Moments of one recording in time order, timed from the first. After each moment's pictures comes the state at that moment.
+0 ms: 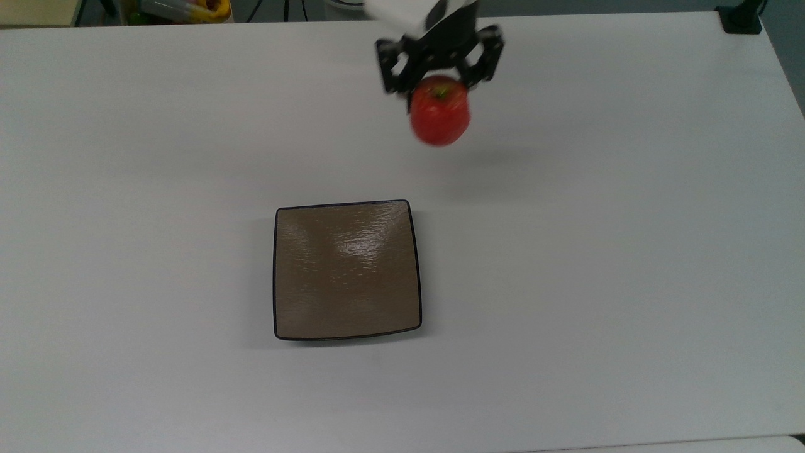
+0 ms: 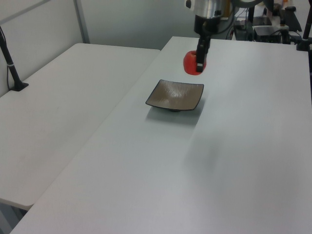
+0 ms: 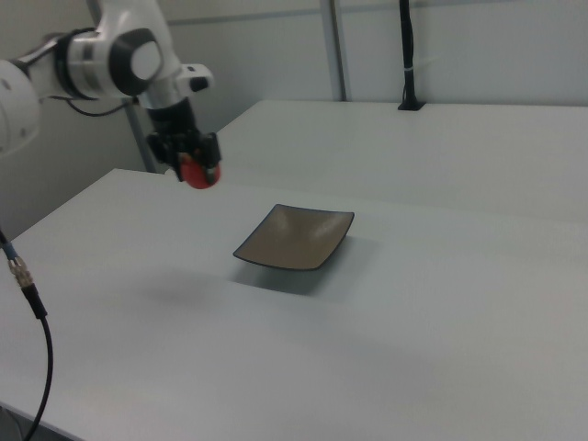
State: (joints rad) arm 0.17 0.25 0.12 -1.46 -0.03 1.81 0.07
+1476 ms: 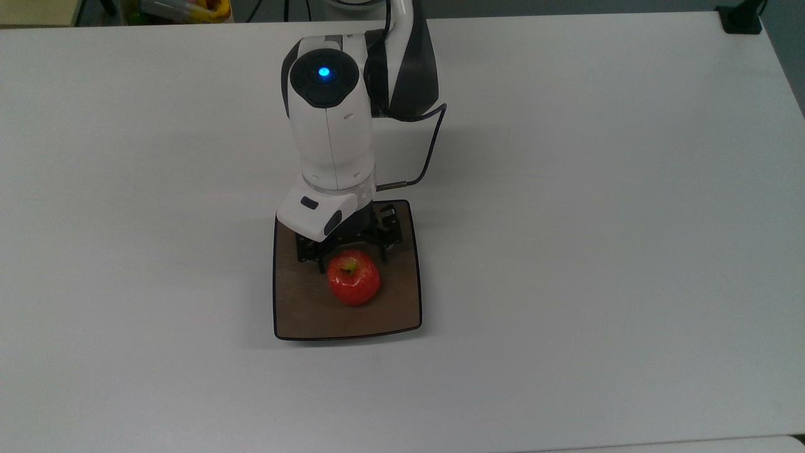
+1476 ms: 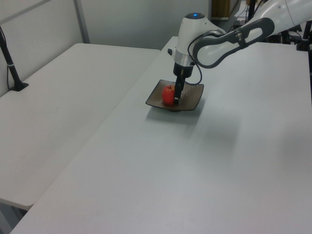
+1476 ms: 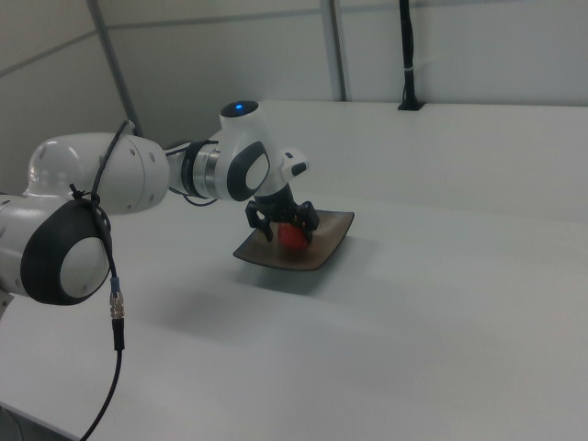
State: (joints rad) arm 0.03 0.64 0.10 -1.43 -0.07 2.29 -0.16
